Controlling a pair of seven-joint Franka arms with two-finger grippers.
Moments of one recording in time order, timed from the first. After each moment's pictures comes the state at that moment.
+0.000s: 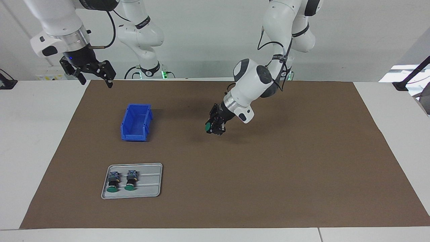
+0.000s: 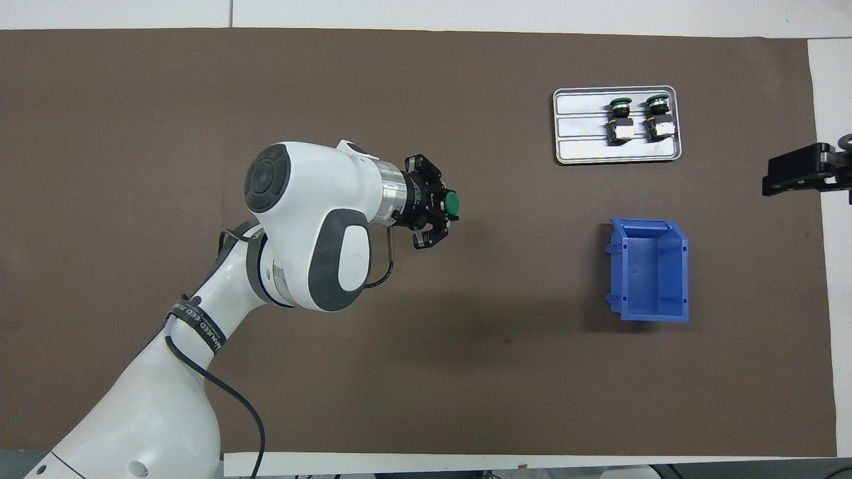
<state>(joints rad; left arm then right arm) -0.78 0.31 0.07 -1.84 -0.84 2.43 -1.68 -0.15 -0.06 0.13 -1.57 -0.04 1.49 0.13</state>
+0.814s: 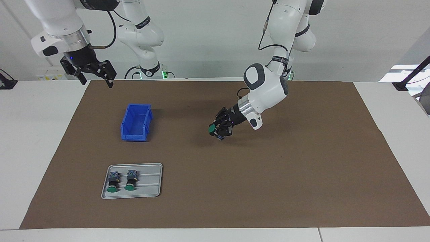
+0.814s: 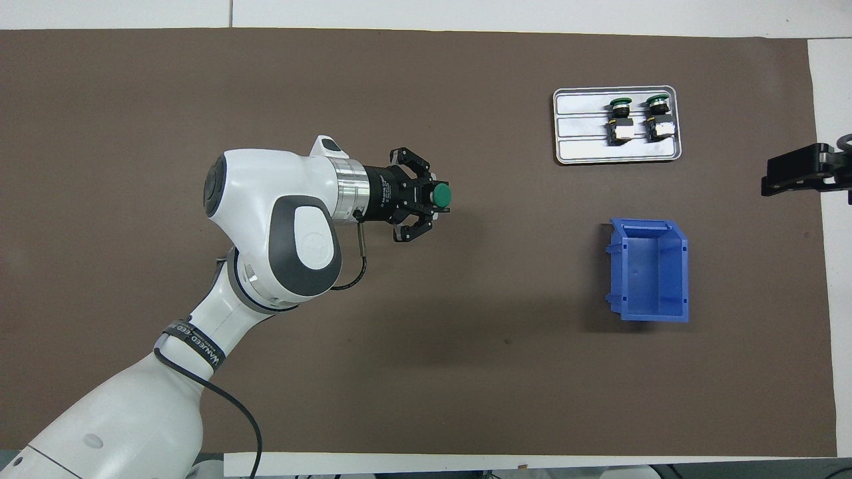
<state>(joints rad) -0.74 0.29 0.07 -1.90 -1.19 2.44 -1.25 -0.15 -0.06 0.13 -1.57 -0.04 1.49 0.13</state>
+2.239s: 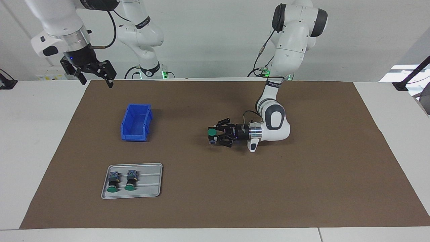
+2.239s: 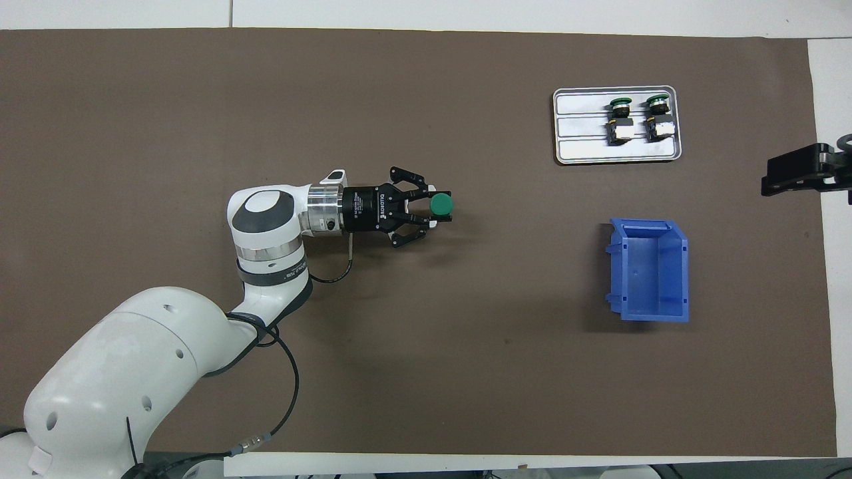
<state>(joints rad) -0.55 0.58 0.07 -1.92 -1.93 1.77 -0.64 -0.15 -0.06 0.13 -1.57 -0.04 1.49 0.13</state>
